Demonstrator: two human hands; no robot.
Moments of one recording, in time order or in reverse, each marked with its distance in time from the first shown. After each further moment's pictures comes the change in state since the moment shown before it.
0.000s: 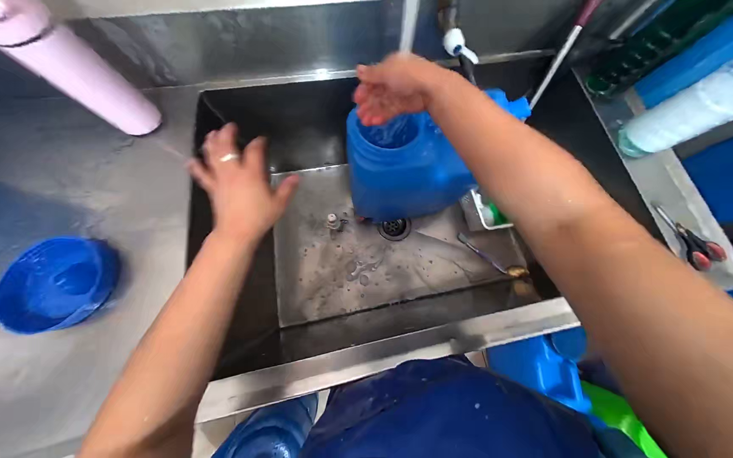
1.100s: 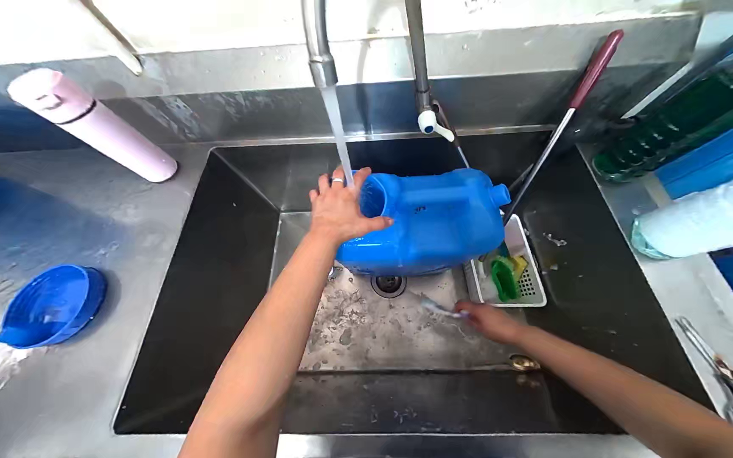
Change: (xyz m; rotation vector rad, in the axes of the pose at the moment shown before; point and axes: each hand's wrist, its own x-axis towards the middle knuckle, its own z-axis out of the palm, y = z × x) left_hand 0.106 0.152 0.092 0.013 -0.293 -0.102; right_hand -0.113 0.361 -0.101 -0.714 -0.333 0.107
